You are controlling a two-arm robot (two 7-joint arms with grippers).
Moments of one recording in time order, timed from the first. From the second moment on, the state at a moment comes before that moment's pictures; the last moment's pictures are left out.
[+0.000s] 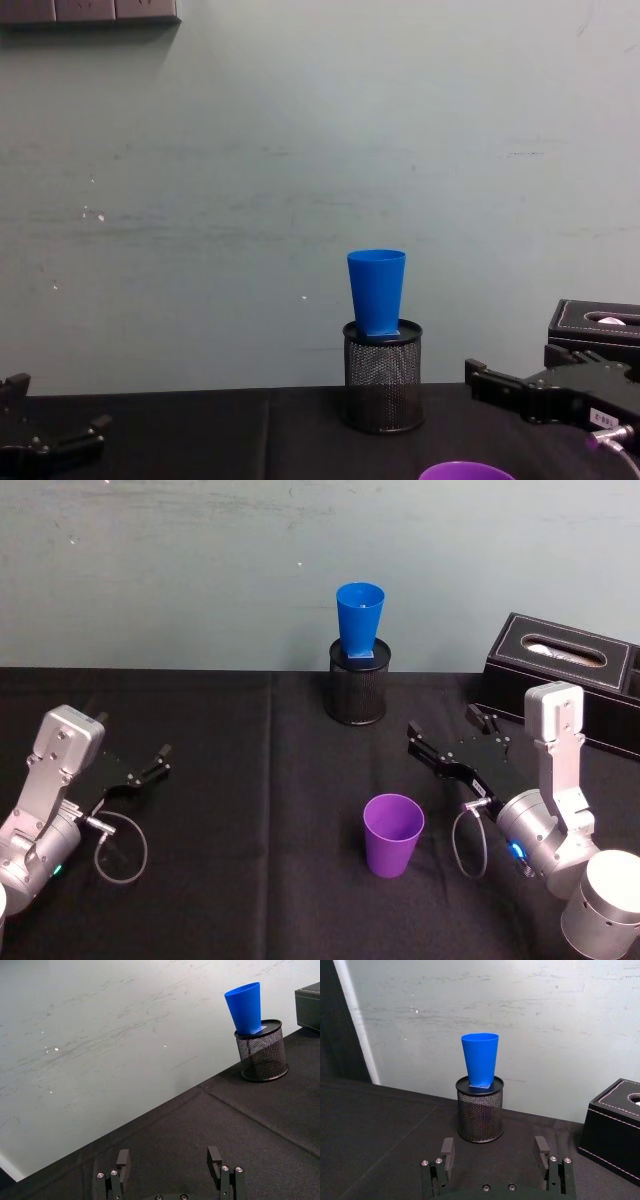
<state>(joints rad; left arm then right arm) -0.20 0.60 0.45 -1.41 -0.25 -0.12 0.03 0.24 0.29 -0.35 -1.36 0.31 -0.07 0.12</state>
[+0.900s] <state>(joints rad) -0.20 0.60 0.45 -1.41 -0.25 -0.12 0.03 0.24 0.29 -0.35 -1.36 0.31 -0.07 0.12</state>
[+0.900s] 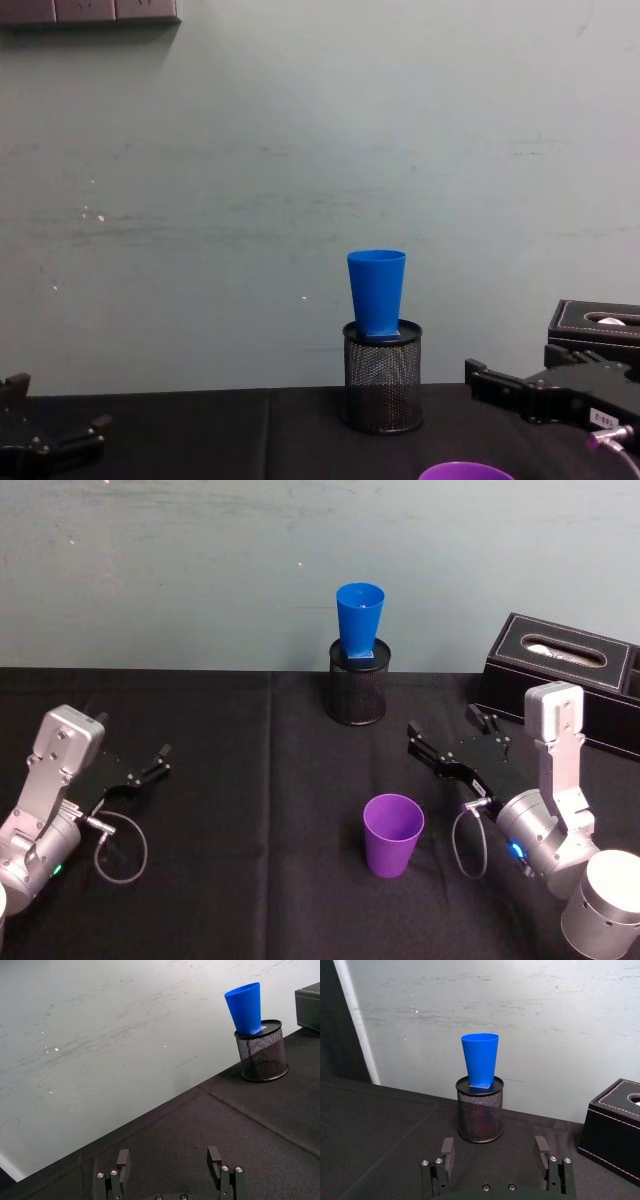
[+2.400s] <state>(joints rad) -0.20 0.60 0.45 -1.41 -0.25 -0.12 0.03 0.24 0.29 -0.35 -1.36 0.31 -0.07 0.12</state>
